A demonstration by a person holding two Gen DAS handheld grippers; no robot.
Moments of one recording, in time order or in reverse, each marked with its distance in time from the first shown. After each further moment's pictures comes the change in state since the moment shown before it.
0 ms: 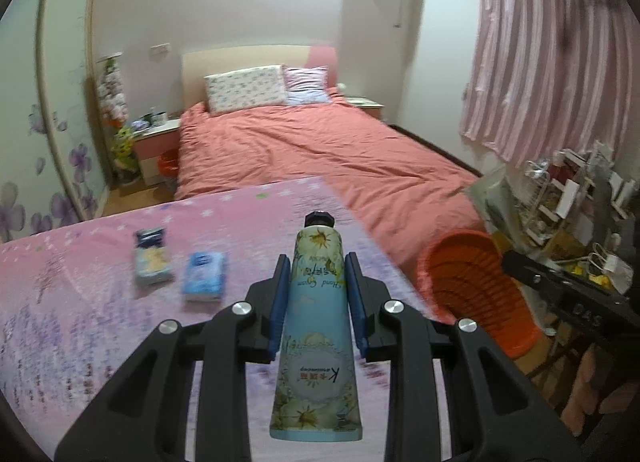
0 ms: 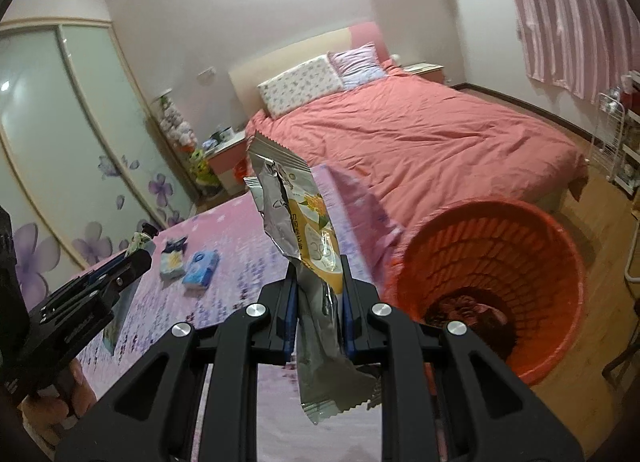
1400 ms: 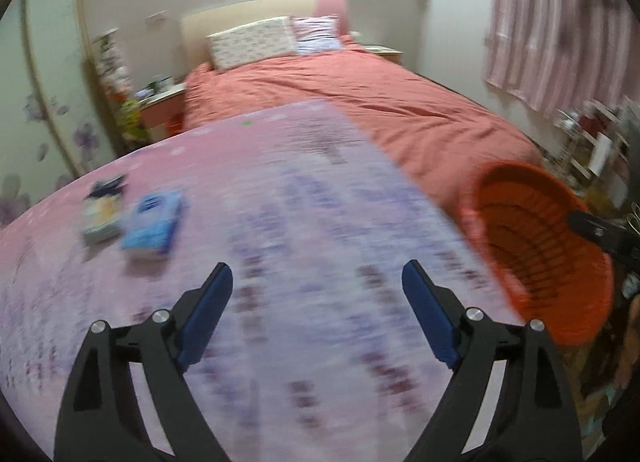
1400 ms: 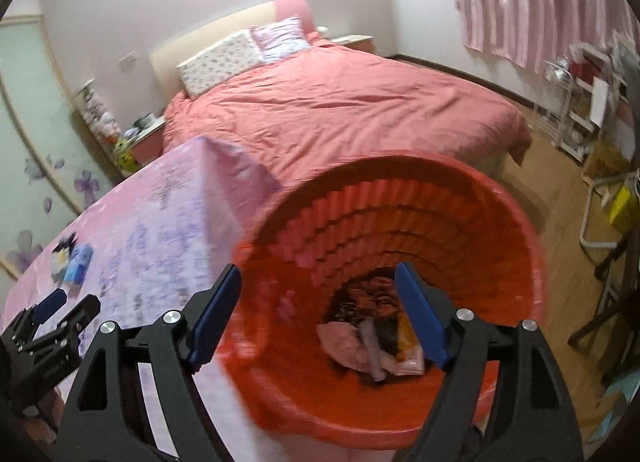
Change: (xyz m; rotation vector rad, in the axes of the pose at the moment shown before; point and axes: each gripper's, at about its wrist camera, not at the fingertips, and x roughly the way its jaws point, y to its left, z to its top) left arm 0.118 0.000 -0.063 0.016 0.171 0.147; right arm 0.060 -0.088 -0.014 0.051 0.089 -0.222
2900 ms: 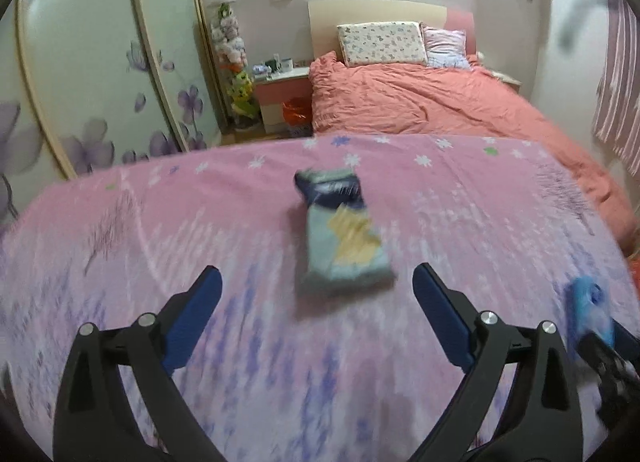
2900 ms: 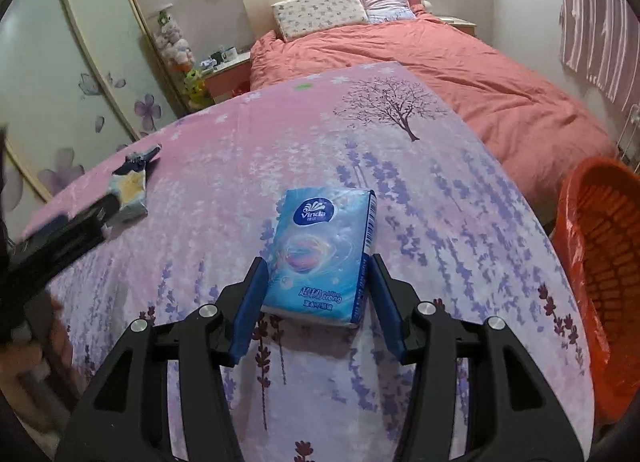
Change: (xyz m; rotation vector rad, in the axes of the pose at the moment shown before) left arm 0.045 0.197 0.033 -0.192 -0.004 0.317; right arm 0.081 0.212 -0.040 -0.226 0.134 0.149
